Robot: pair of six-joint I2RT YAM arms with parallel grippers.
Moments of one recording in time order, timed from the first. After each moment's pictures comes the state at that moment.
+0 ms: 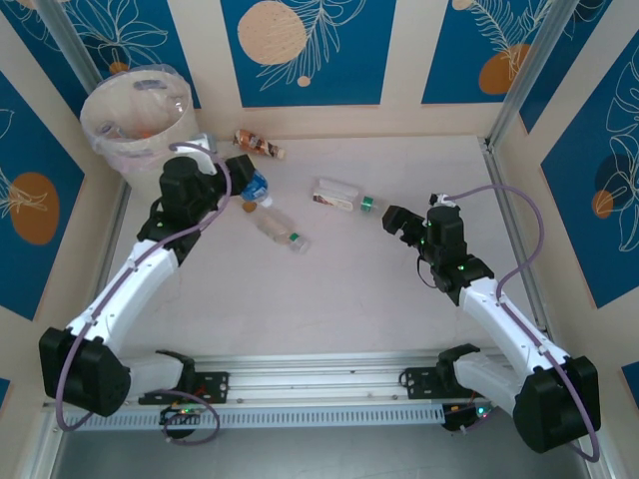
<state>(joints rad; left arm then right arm) -0.29 1.23 1.08 -0.02 0.05 -0.43 0.29 1.00 0.65 -0.15 0.08 0.65</state>
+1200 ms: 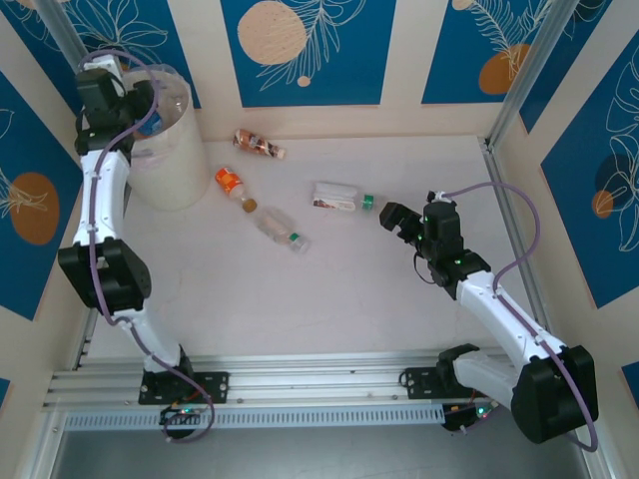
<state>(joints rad) 0.19 1.85 1.94 -0.38 0.03 -0.17 0.30 1.05 0.68 -0.15 0.06 0.69</state>
